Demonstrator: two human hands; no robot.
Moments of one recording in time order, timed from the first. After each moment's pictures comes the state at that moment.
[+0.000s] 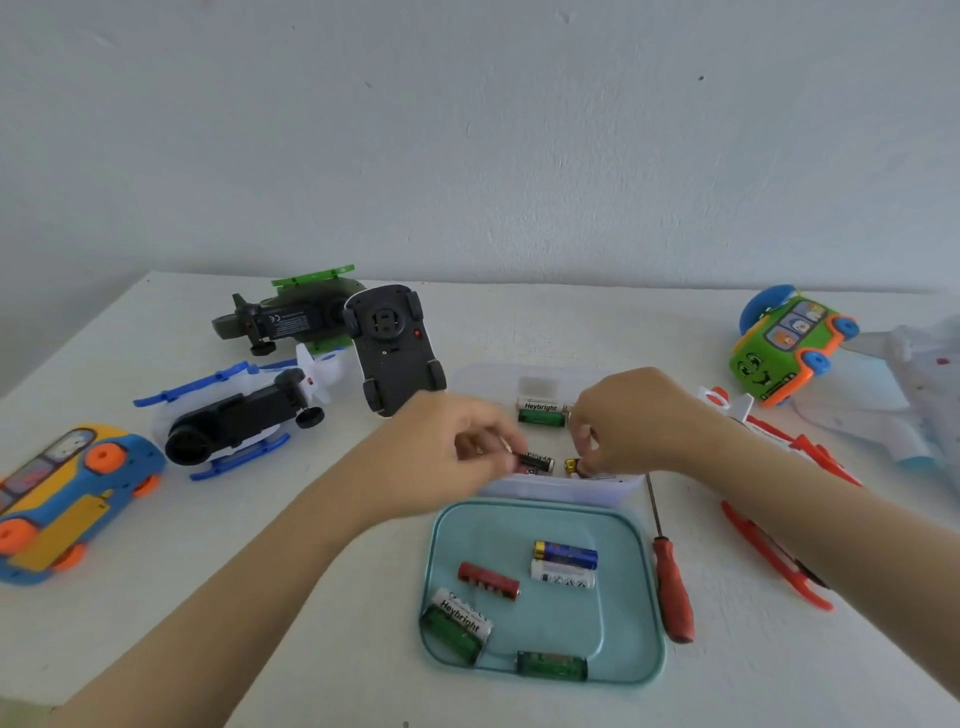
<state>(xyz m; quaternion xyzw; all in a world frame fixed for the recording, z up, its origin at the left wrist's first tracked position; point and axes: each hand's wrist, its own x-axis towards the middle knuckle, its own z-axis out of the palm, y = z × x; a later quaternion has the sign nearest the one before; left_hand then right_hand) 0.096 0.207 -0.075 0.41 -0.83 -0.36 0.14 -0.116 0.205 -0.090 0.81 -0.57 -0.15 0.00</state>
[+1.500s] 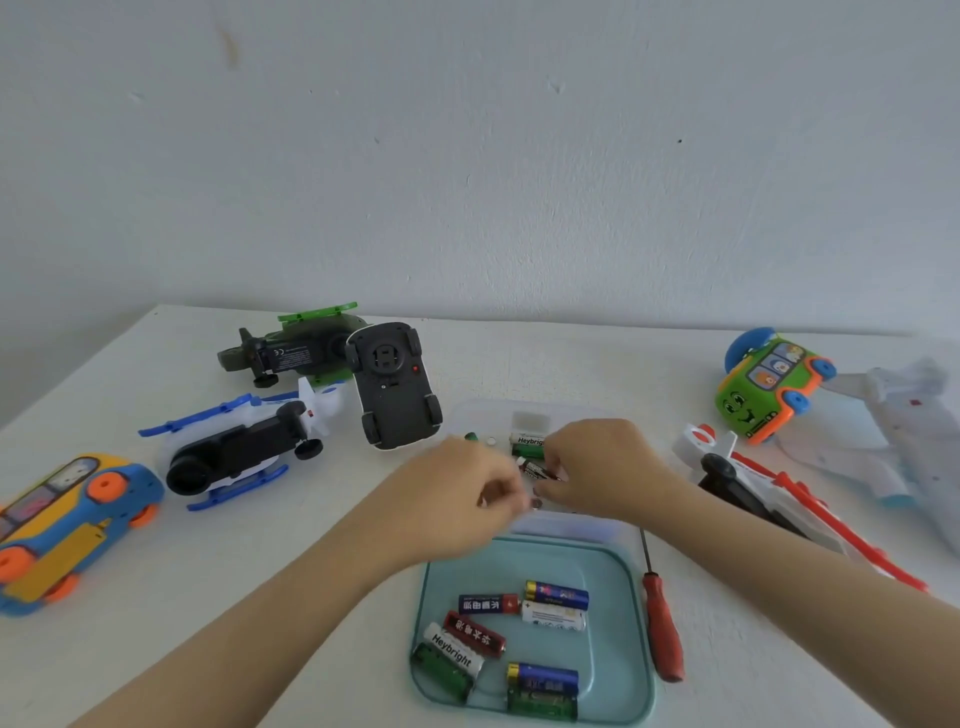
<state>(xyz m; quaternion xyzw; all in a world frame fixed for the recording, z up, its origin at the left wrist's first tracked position) 0.078 0.215 -0.073 0.42 -0.87 -0.26 0.05 -0.105 0.204 -0.112 0.79 -0.62 -0.04 0.00</state>
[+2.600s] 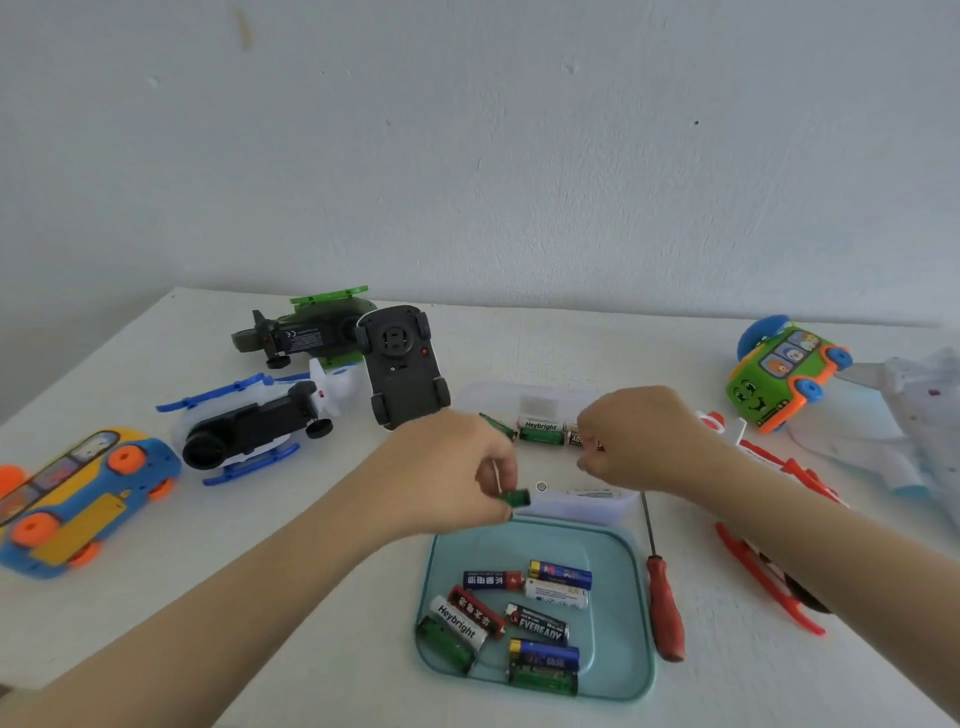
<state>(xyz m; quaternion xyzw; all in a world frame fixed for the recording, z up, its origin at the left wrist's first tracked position) 0.084 0.216 -0.060 0.44 -0.87 -0.20 -0.02 -0.123 0.212 -0.088 0.79 -0.60 -0.09 0.04</state>
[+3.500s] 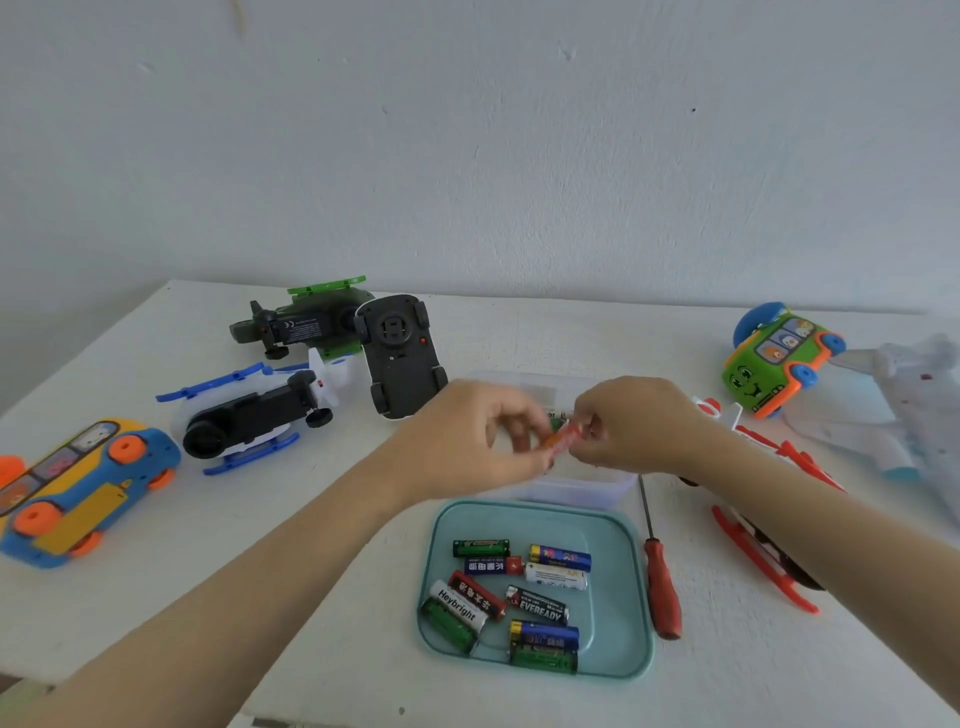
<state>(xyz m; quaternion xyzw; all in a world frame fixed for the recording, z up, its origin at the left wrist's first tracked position) 0.075 0.210 -0.072 0.34 -0.84 -0.37 0.21 -0.130 0.210 -0.097 0.80 -0.60 0.00 -0.01</state>
